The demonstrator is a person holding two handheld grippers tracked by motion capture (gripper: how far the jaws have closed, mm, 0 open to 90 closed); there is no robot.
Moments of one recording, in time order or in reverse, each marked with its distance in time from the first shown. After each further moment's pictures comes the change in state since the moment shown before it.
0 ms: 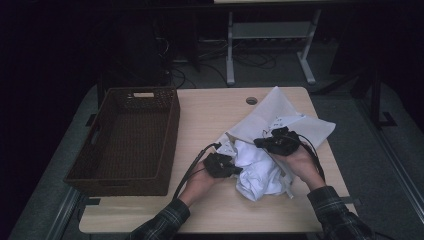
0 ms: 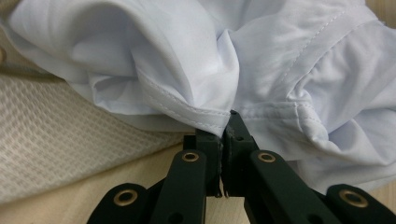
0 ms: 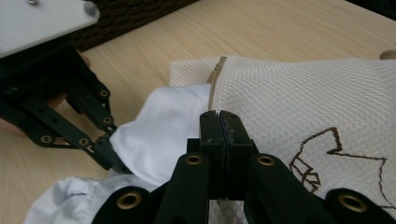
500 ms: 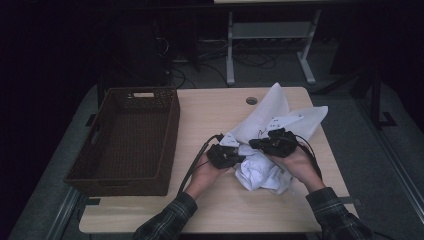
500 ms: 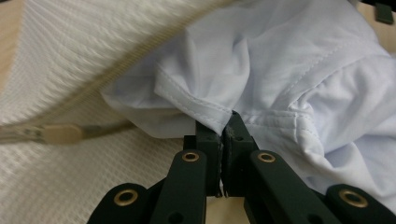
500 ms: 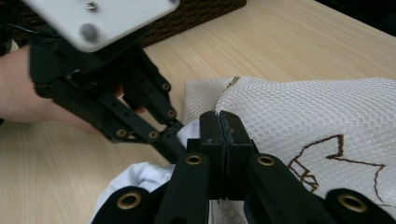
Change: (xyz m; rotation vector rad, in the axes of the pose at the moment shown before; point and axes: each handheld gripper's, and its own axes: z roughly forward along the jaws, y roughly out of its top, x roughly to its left) left arm 0.012 0.022 0.003 -0.076 0.091 -0.007; right arm 0.017 0.011 -0.006 -0.027 0.037 -0.043
